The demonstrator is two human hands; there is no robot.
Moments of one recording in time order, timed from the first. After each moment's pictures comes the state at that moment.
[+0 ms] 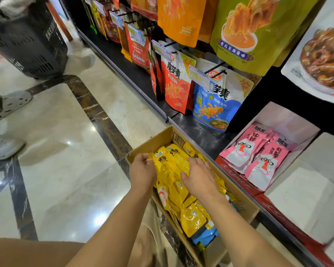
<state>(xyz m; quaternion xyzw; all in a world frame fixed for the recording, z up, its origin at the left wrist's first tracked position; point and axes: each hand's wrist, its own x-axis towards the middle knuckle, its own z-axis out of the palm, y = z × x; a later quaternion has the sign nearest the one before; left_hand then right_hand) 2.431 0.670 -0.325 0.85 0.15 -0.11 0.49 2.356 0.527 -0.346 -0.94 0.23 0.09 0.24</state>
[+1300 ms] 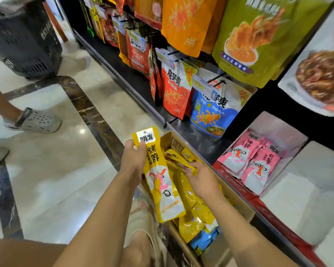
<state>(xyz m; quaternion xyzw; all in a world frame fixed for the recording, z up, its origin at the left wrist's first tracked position) 2.479 0.687 -0.293 0.73 0.14 -0.19 0.65 2.356 0.524 -0.332 -0.86 0.34 0.05 0.38</state>
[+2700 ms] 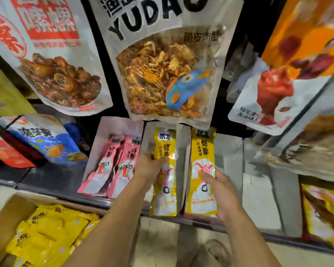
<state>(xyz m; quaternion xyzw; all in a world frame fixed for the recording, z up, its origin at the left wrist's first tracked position) 2.249 0.305 -0.314 0.74 -0.18 -0.43 0.48 2.038 0.289 -0.298 -0.39 0.54 -0.30 0.68</state>
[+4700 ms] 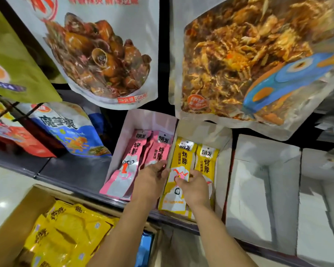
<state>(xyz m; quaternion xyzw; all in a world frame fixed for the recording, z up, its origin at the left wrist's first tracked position) 2.337 0.354 -0.387 0.81 -0.40 -0.26 0.33 2.205 0.294 -0.397 -0.52 0.62 -0.19 0.56</state>
